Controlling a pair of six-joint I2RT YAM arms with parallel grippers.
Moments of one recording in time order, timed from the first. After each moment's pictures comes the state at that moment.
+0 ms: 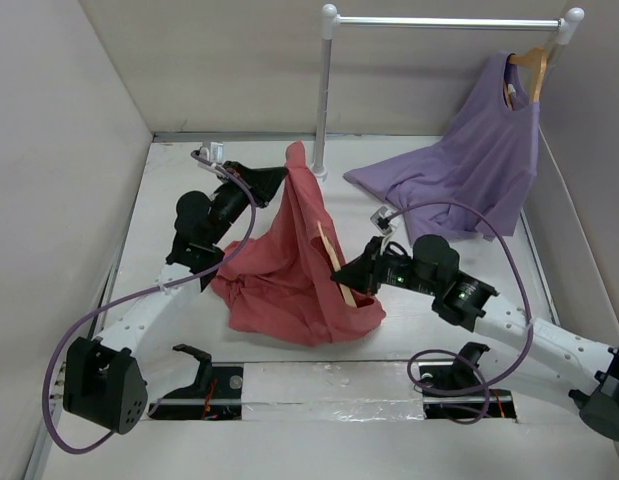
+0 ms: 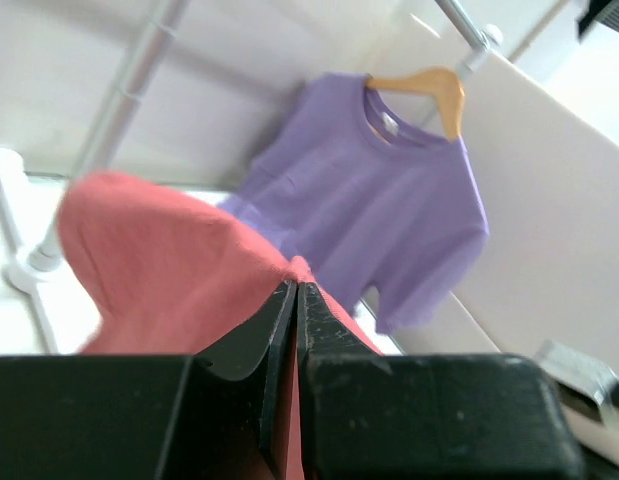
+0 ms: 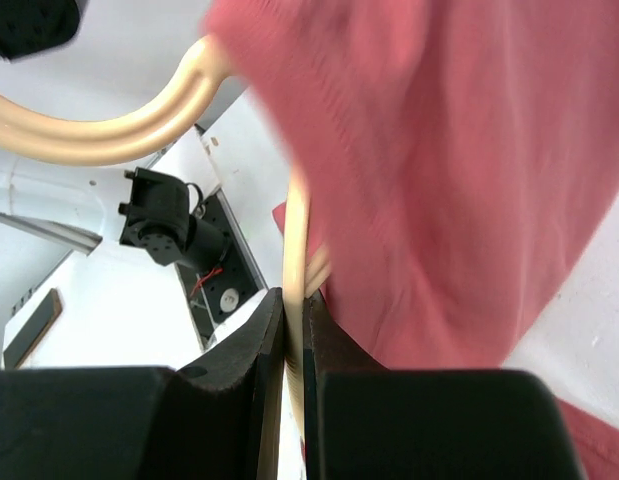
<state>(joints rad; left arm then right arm) -0.36 1.10 0.74 0.60 0.30 -0.73 0.84 0.94 0.65 0.13 -0.35 0.52</state>
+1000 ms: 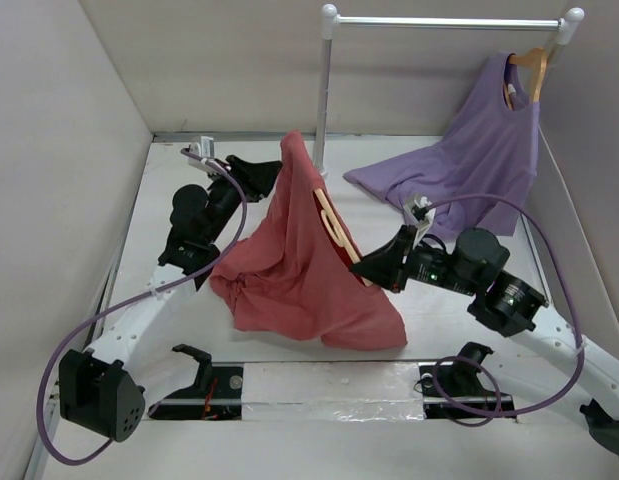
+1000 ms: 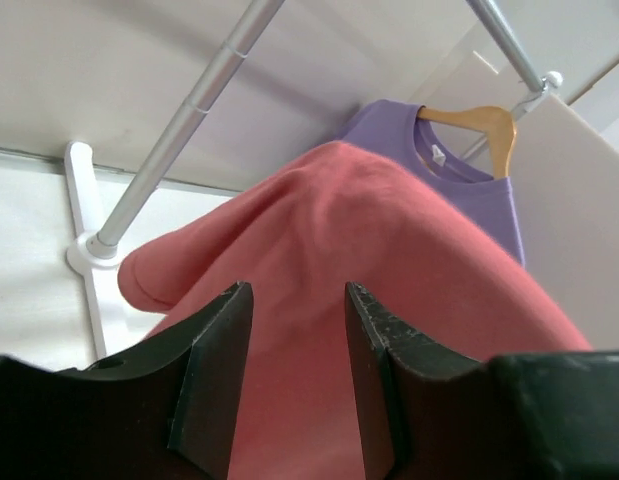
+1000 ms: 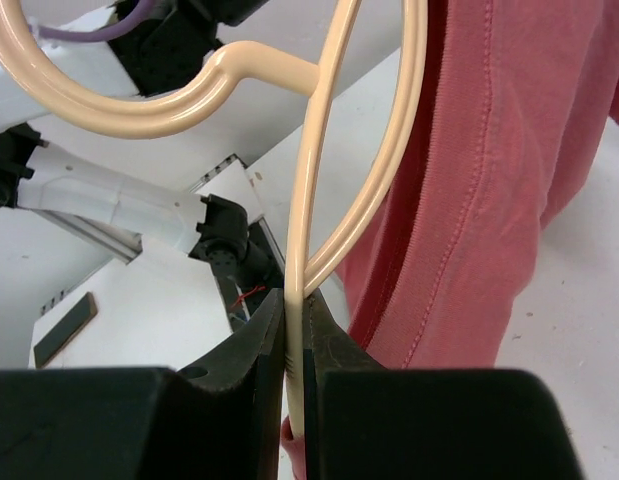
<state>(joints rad) -0.36 1.07 0.83 0.40 0.15 -0.72 0.84 0.75 0.87 -0.16 -0.35 0.48</state>
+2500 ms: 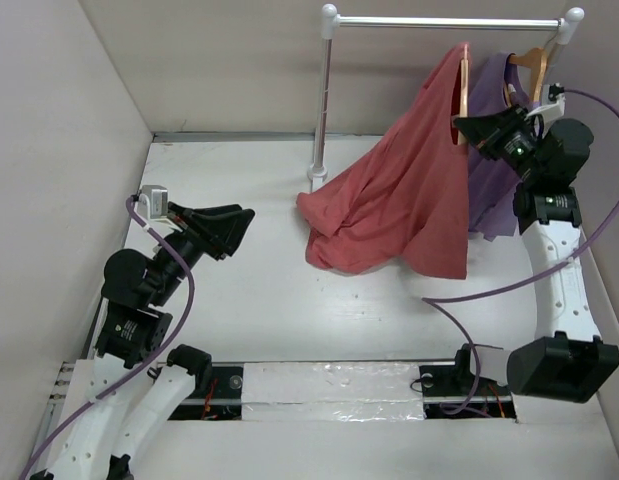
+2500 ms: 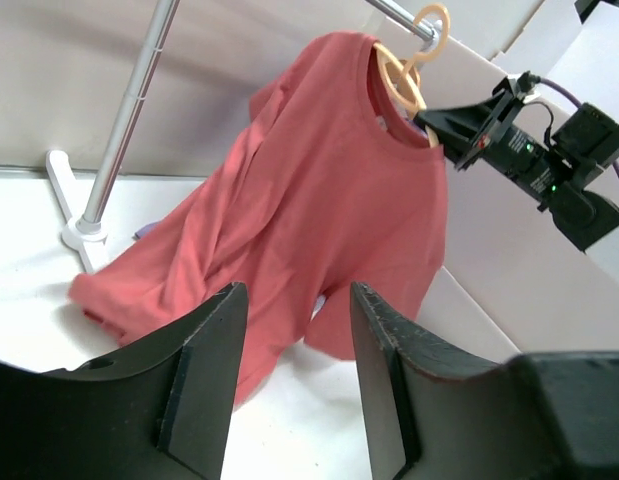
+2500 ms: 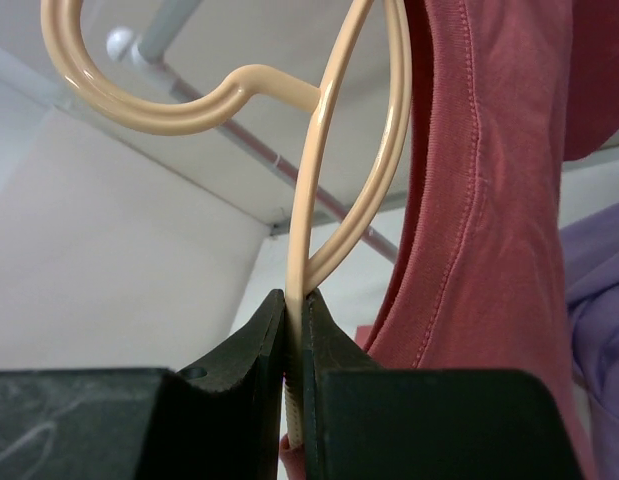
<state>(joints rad) -0.36 0.53 0.85 -0.11 0.26 -0.62 -0.14 1.21 1.30 -0.03 -0.54 0.79</state>
